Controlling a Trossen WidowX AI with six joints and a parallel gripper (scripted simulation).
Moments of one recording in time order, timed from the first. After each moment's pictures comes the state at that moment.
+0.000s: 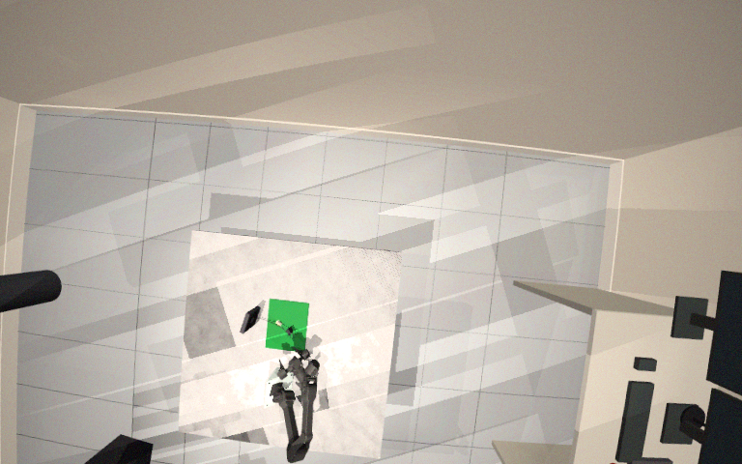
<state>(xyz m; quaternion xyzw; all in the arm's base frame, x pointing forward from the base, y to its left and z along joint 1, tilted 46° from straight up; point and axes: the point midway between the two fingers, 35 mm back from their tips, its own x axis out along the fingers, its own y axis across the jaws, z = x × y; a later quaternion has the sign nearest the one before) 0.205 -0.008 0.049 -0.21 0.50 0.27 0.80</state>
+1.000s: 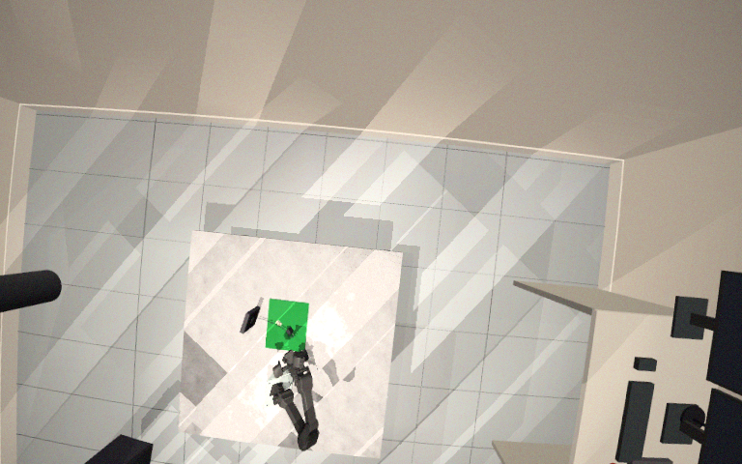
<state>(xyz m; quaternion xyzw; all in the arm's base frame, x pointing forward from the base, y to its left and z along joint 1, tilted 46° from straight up) 0.200 -0.002 0.055 -0.24 0.70 0.12 0.67</state>
